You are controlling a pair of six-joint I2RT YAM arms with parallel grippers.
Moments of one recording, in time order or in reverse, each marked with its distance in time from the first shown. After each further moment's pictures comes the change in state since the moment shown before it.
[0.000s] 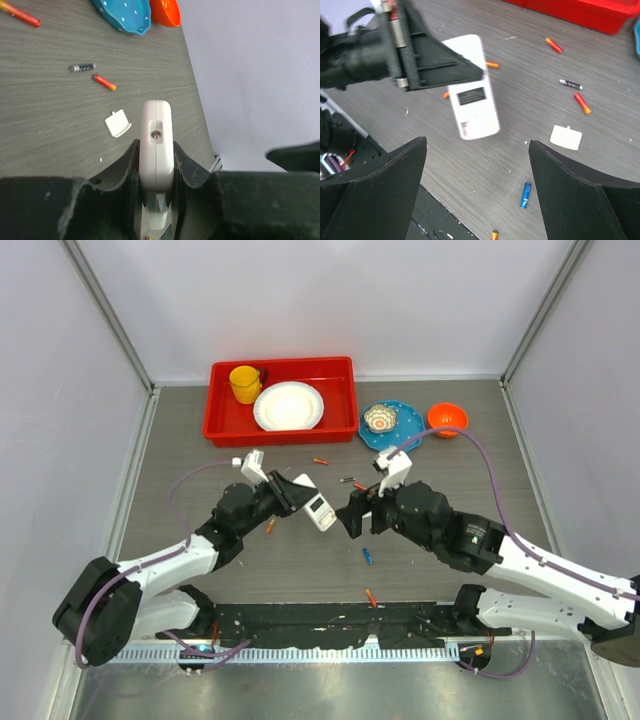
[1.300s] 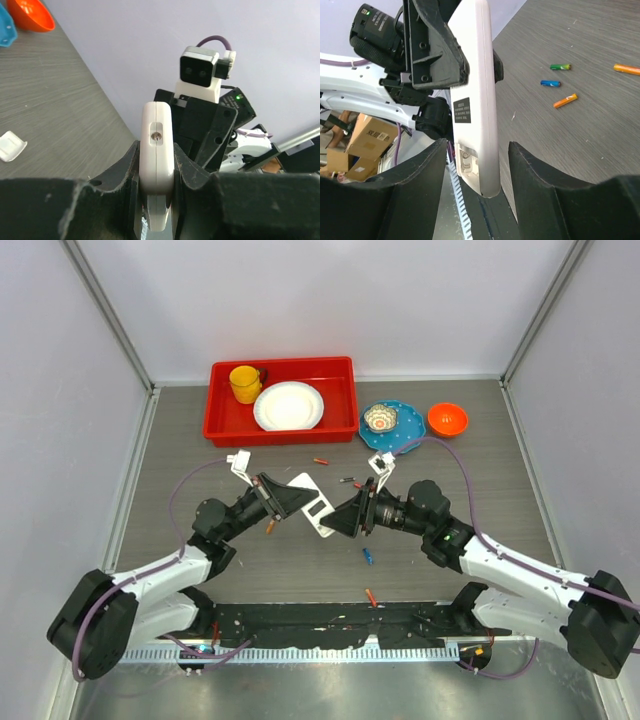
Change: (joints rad) left arm 0.049 -0.111 -0.166 0.493 0.290 -0.164; right arm -0.268 0.041 -0.439 0.822 -0.701 0.338
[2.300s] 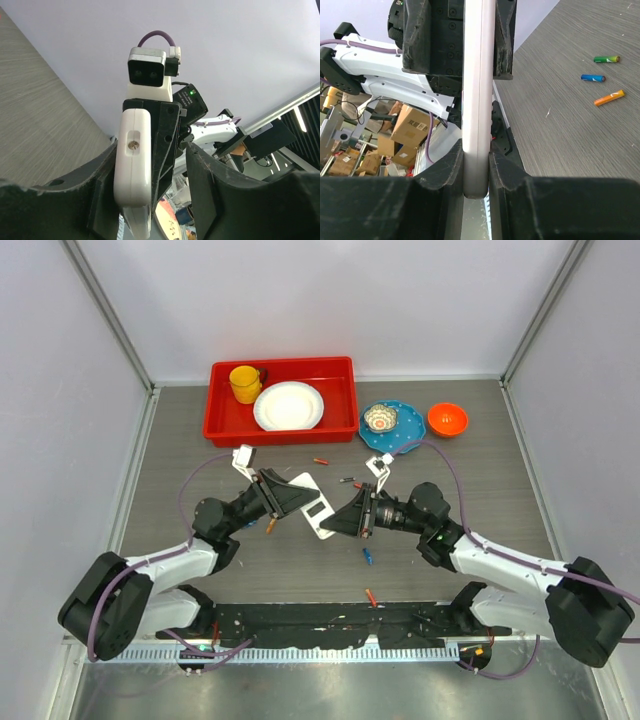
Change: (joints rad) left arm 0.022 0.130 0.023 0.259 0.134 -0.155; right arm -0.048 0.089 -0.079 0.277 -0.189 0.161
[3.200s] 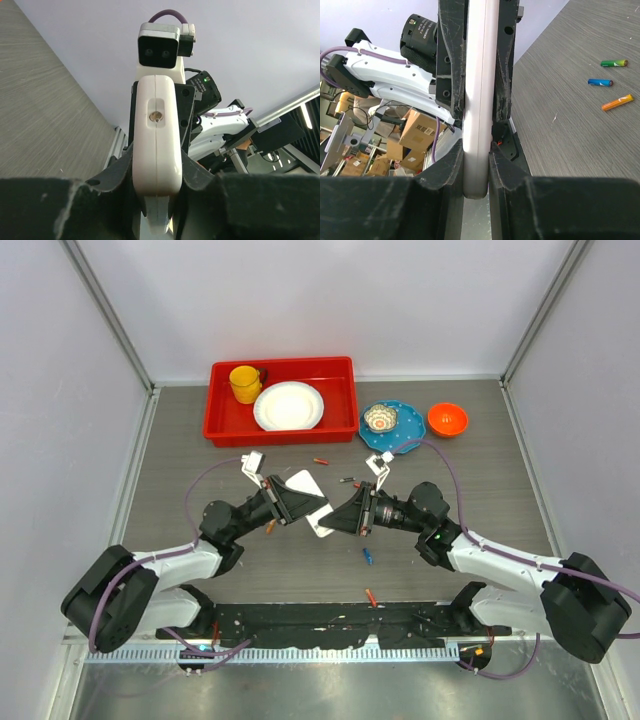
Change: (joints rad) left arm -0.065 0.040 -0.018 -0.001 -0.038 0.040; right arm 0.000 0.038 -0.002 0.086 0.002 0.064
